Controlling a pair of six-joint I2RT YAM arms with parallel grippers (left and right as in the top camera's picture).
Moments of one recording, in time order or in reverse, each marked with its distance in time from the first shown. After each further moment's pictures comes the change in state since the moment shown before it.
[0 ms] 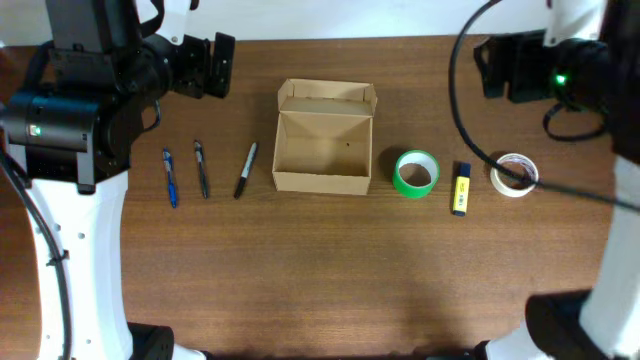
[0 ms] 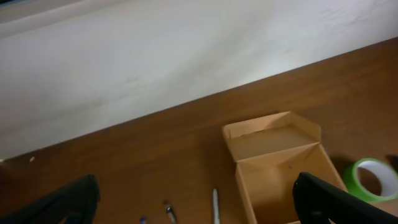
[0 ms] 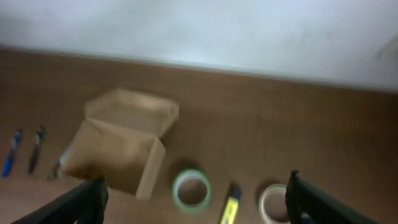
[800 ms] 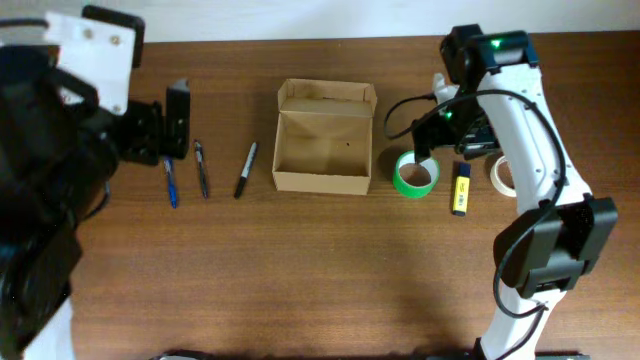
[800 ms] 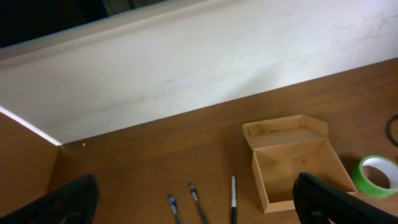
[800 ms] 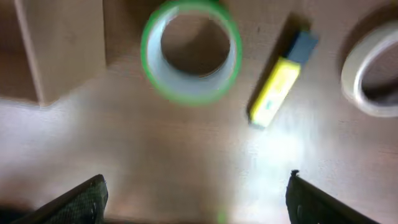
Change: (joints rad) left arm 0.000 -0.248 0.002 -0.133 -0.099 0.000; right arm 0.063 0.269 -0.555 -0.023 0.014 0.082
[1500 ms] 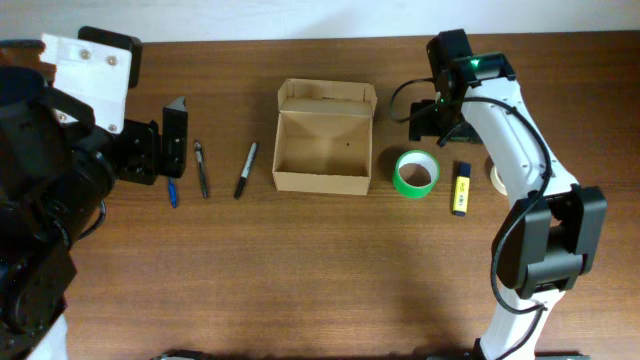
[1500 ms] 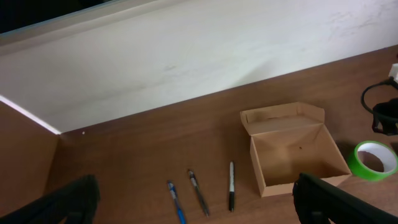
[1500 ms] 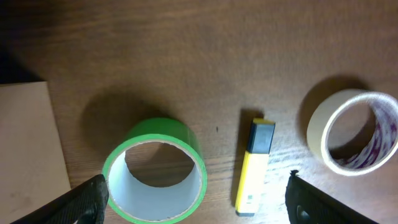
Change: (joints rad) left arm 0.000 -0.022 0.000 -0.063 0.000 -0.004; right arm 0.013 0.000 -0.181 0.392 0.202 0.238
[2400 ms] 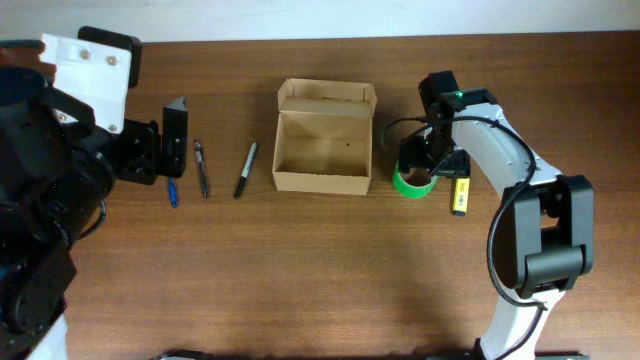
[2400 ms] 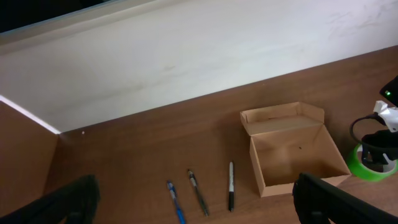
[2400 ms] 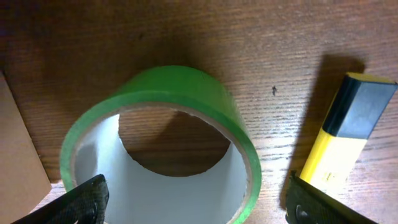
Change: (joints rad) left arm 0.000 0.000 0.000 0.000 0.000 -0.001; right arm 0.000 0.000 -0.269 0.153 -0.155 -0.004
